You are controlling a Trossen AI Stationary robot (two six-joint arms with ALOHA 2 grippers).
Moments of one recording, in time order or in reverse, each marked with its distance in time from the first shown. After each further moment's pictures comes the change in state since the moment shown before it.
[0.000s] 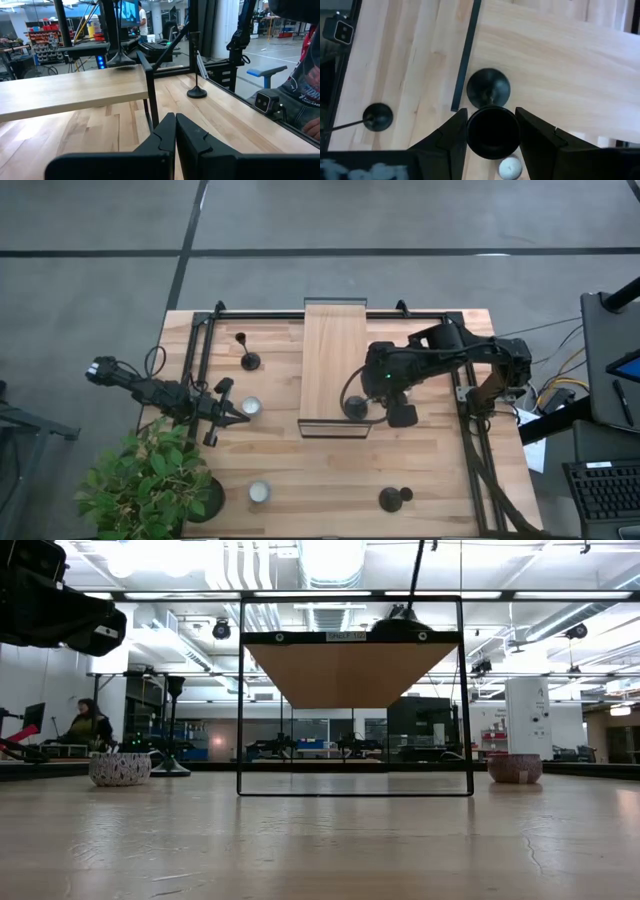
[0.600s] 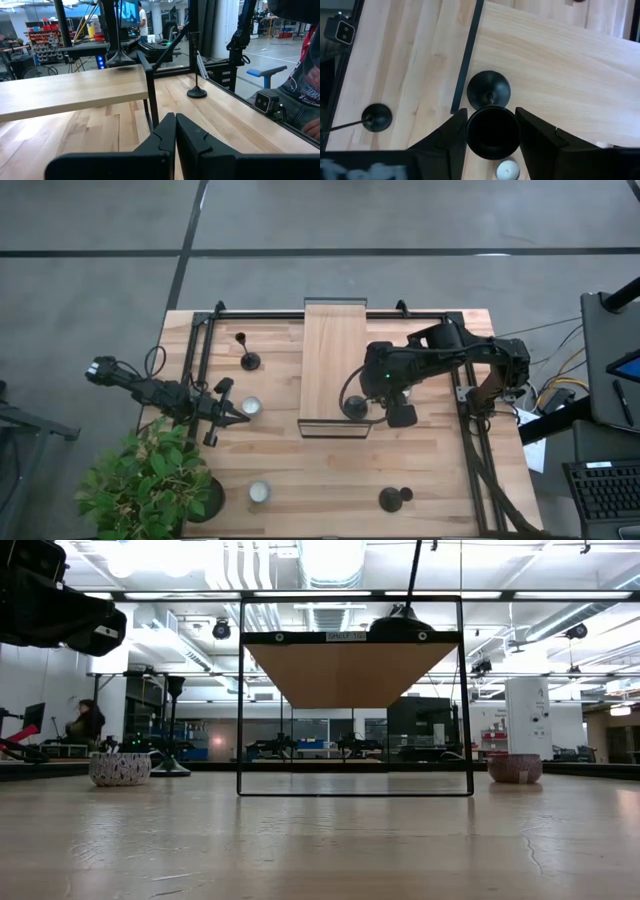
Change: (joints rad) left arm 0.000 0.000 0.000 0.000 0.000 0.000; right arm -0.002 0.011 0.024 -0.003 -0.001 -0.023
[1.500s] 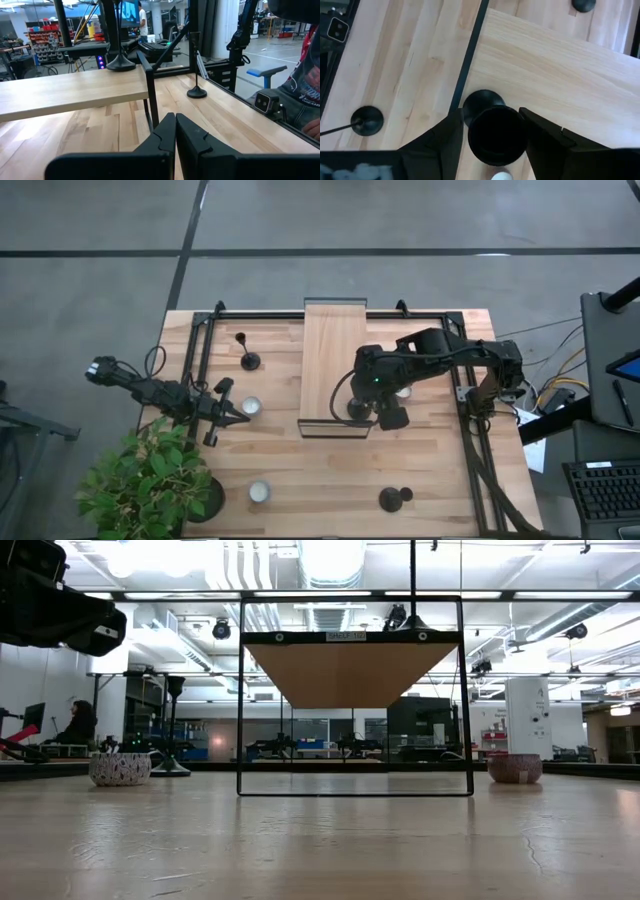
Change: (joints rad) left arm 0.000 0.000 0.000 0.000 0.000 0.000; right arm 0.000 0.036 -0.020 0.059 -0.002 -0.060
